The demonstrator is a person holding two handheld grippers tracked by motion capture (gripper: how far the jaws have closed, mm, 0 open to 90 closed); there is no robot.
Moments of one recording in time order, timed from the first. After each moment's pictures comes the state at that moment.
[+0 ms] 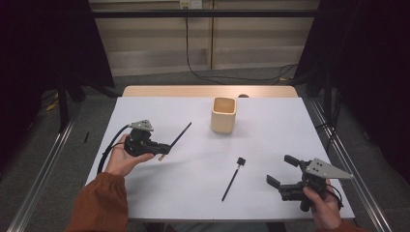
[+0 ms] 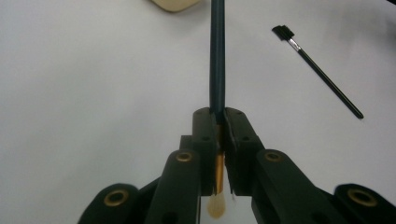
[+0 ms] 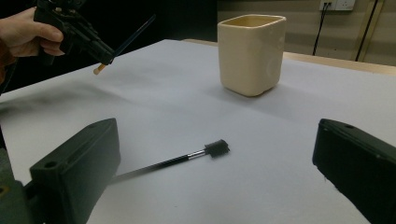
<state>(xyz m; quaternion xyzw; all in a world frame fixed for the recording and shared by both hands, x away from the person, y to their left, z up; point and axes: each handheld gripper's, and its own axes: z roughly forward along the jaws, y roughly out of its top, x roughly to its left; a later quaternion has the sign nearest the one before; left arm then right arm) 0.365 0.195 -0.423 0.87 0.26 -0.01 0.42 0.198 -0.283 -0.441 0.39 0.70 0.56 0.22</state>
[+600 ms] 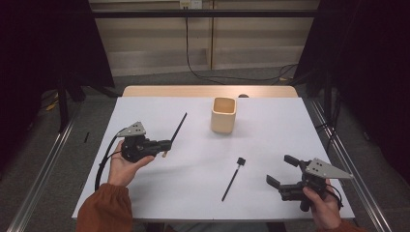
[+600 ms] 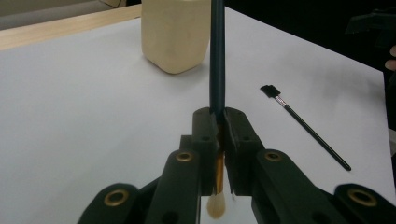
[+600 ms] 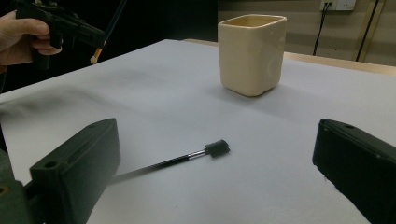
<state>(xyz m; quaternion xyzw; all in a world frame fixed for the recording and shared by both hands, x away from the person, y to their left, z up) 0.340 0.200 -0.417 0.81 0.27 0.05 0.52 0.198 -0.283 -0.441 0.39 0.70 0.56 0.21</state>
